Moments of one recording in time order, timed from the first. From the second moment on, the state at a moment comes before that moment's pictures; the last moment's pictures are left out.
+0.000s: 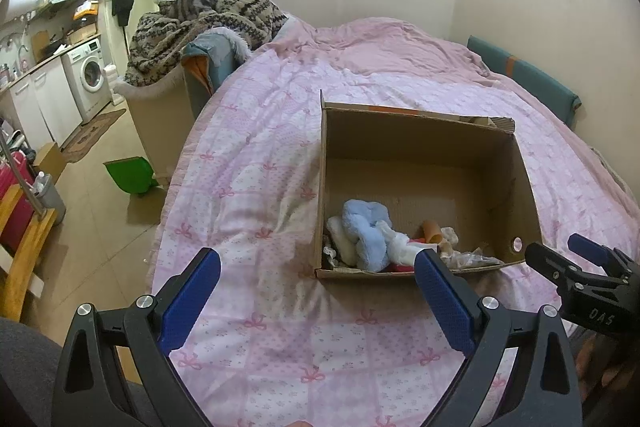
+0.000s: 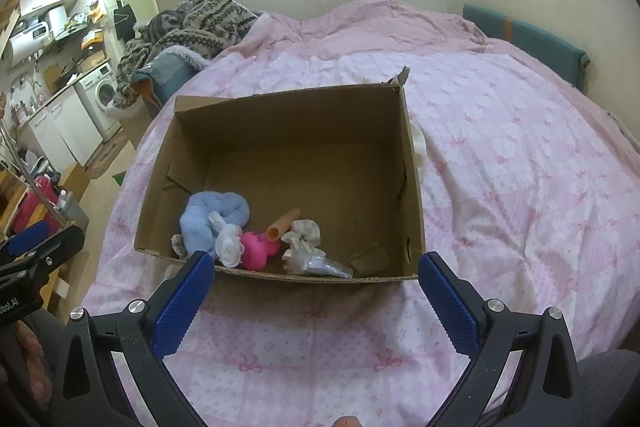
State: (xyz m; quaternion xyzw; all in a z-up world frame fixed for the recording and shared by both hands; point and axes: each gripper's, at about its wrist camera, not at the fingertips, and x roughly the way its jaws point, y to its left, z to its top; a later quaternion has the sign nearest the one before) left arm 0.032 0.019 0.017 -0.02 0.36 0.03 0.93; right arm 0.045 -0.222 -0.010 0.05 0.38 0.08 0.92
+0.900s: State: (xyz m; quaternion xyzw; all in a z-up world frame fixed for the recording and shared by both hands) left arm 0.034 0.019 0.013 -0.02 0.36 0.03 0.93; right arm 0.046 -0.223 -0.009 0.05 0.38 0.08 0.92
